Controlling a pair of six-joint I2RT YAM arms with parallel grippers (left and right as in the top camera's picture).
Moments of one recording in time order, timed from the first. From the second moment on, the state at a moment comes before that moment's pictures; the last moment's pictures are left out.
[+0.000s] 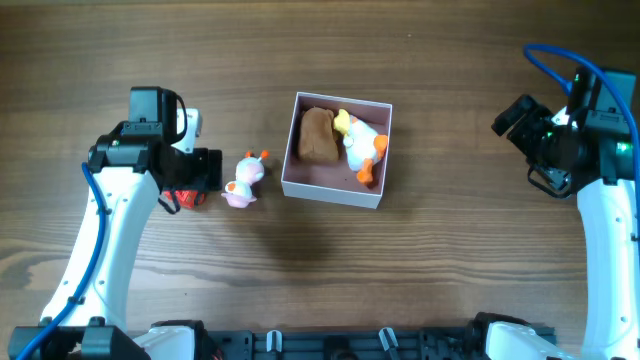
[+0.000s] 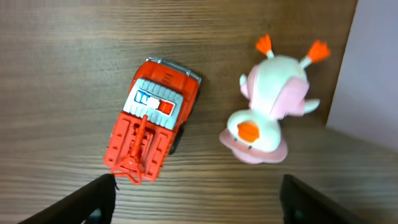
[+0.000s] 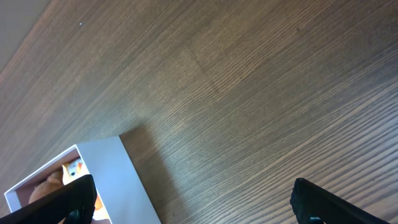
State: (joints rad) left arm -0.01 1.42 1.12 -0.99 0.02 0.03; right arm -0.18 1.32 1.29 -1.02 -0.05 0.58
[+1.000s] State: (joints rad) left arm 0.13 1.81 1.12 -0.89 0.01 0.27; right arm -0.18 1.32 1.29 -1.02 -0.05 0.58
